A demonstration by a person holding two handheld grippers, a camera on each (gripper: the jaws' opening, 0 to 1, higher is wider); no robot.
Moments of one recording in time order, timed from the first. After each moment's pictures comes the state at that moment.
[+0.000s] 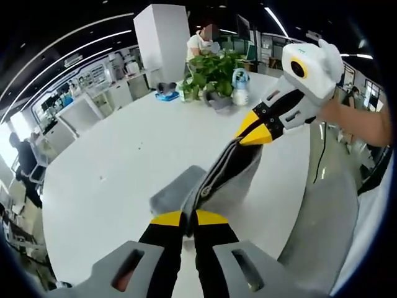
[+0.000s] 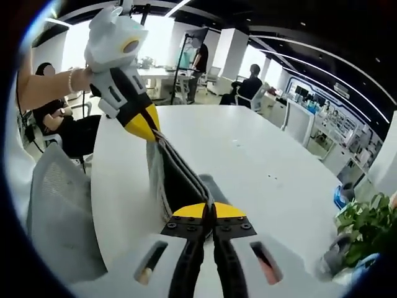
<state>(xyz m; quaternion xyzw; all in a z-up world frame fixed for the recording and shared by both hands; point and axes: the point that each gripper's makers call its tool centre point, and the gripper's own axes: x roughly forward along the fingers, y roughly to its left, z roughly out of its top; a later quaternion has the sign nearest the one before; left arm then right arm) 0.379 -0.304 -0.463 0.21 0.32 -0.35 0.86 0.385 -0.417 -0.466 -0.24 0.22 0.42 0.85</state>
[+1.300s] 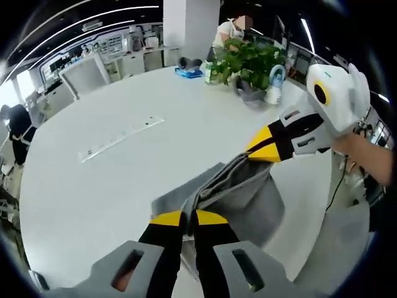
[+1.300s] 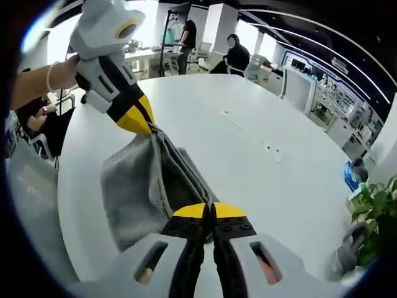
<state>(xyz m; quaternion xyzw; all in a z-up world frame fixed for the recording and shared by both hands) 0.470 -0.311 -0.549 0.13 0.41 -0.31 0.85 0.472 -0.424 -0.561 -0.24 0.31 0.38 0.84</state>
